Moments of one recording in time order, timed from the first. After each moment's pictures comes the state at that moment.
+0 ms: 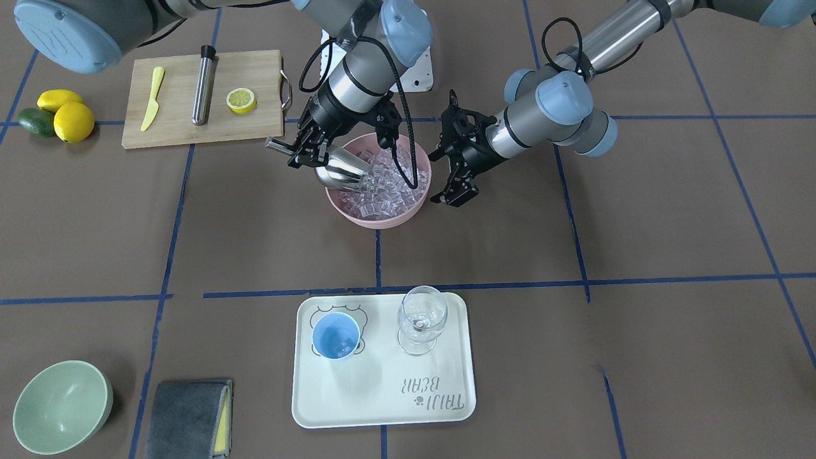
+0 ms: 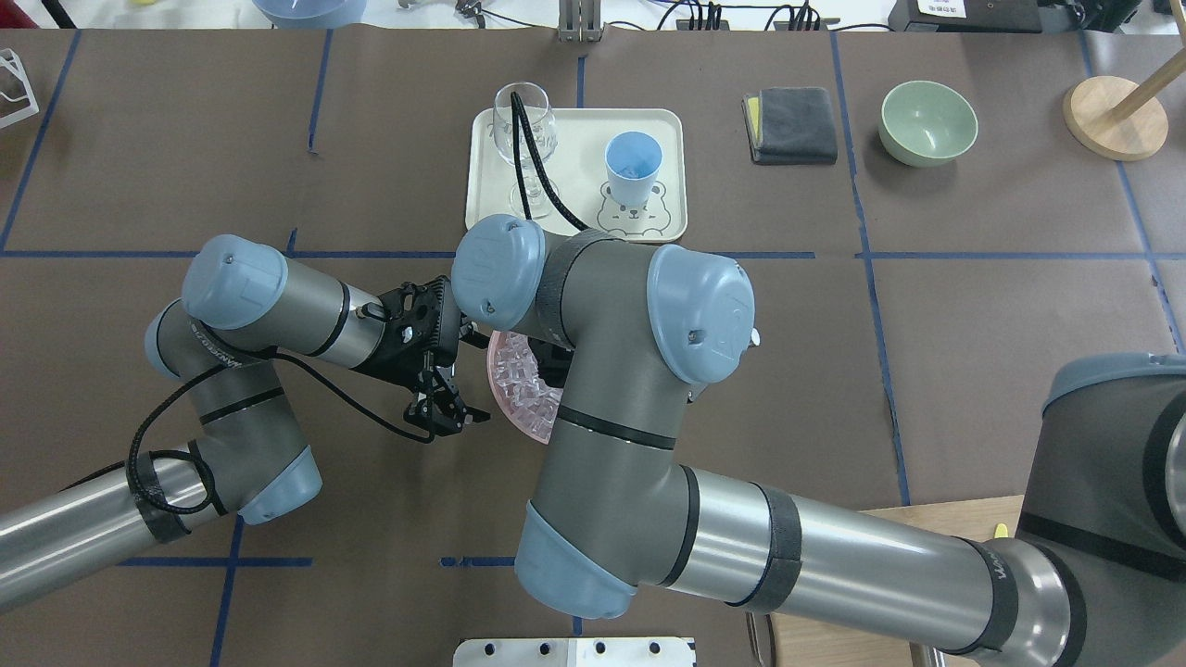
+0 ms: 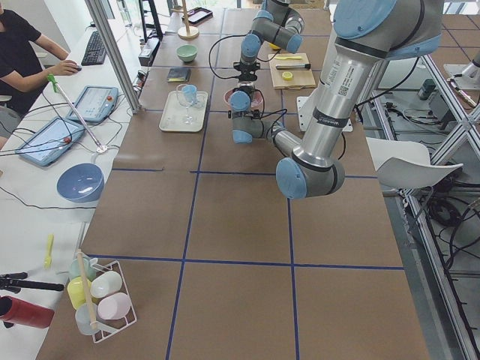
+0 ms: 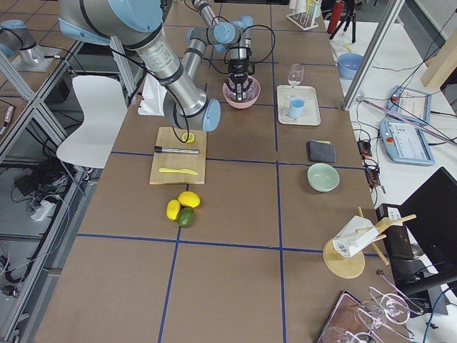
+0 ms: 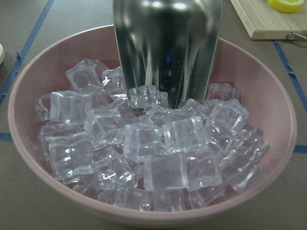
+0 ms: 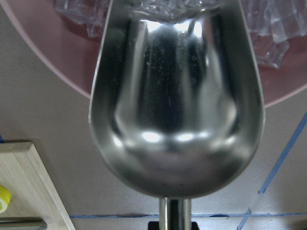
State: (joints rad) left arm -0.58 -2.04 -1.47 -2.60 -2.17 0.07; right arm 0.43 -0.64 1.66 -2.42 1.56 -0.44
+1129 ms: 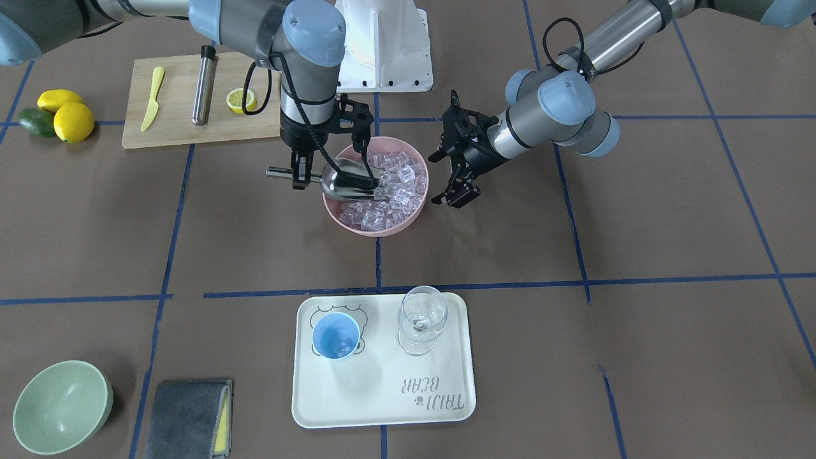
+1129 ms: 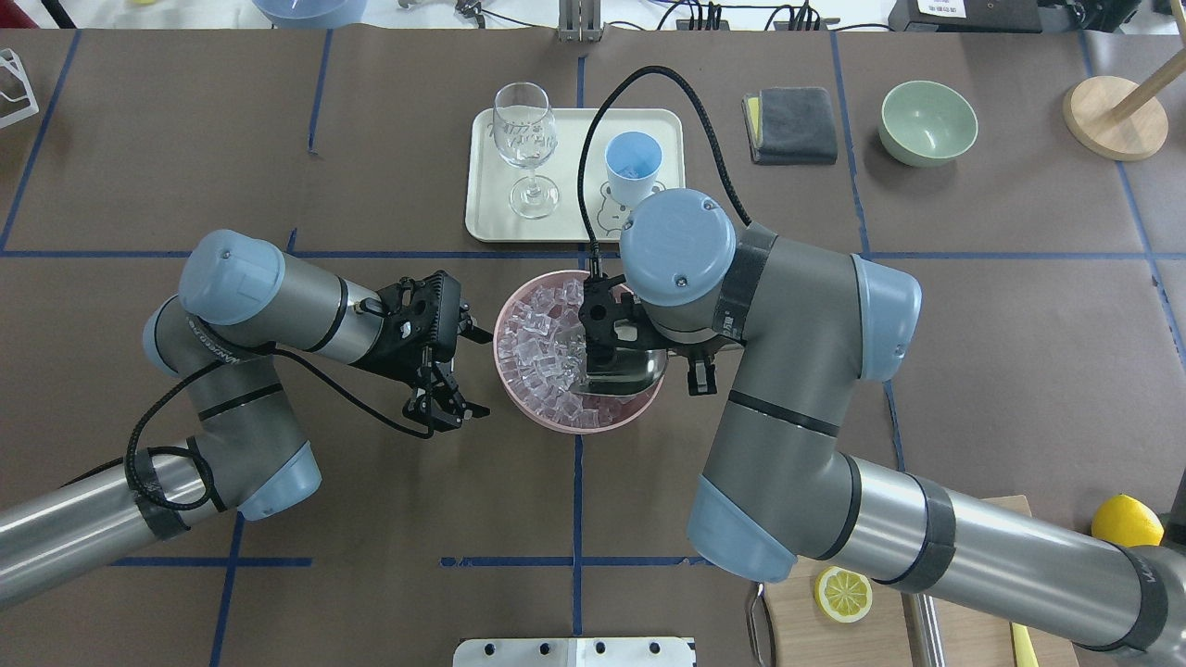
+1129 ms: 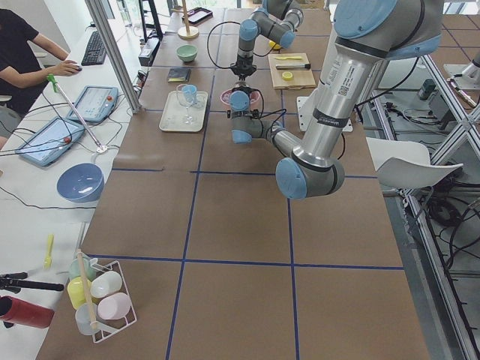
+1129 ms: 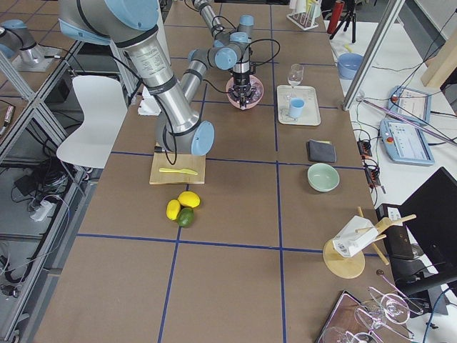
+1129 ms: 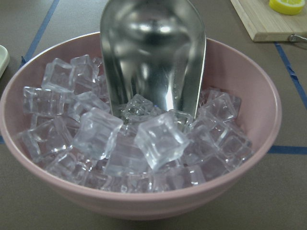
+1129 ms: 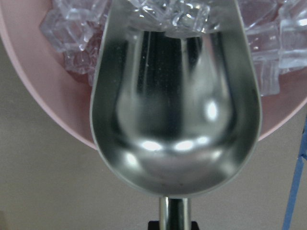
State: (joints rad) left arm -0.58 -2.04 -1.48 -2.60 -2.17 0.07; right arm 0.50 -0.88 1.79 -1.94 1.74 -0.44
